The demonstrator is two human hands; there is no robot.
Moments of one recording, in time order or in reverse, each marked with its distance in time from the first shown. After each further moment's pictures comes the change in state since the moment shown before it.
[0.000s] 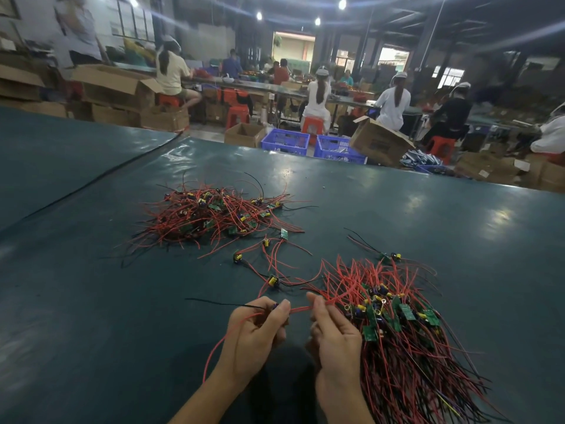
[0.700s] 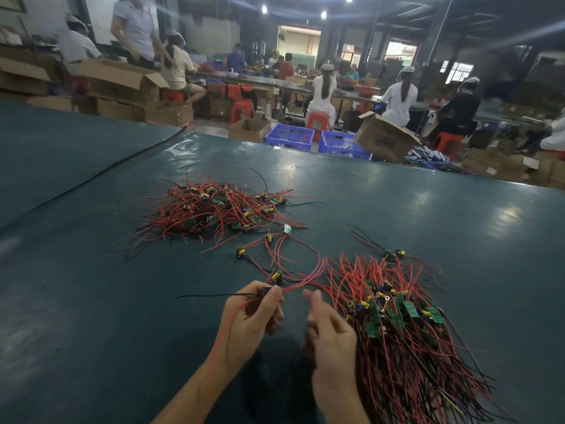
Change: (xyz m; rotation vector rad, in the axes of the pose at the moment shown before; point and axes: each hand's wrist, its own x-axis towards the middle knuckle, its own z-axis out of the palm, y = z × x) left_hand 0.008 -0.006 -0.011 -0.036 0.039 0.021; right_hand -0.003 0.006 0.002 -0.027 -0.007 0.031
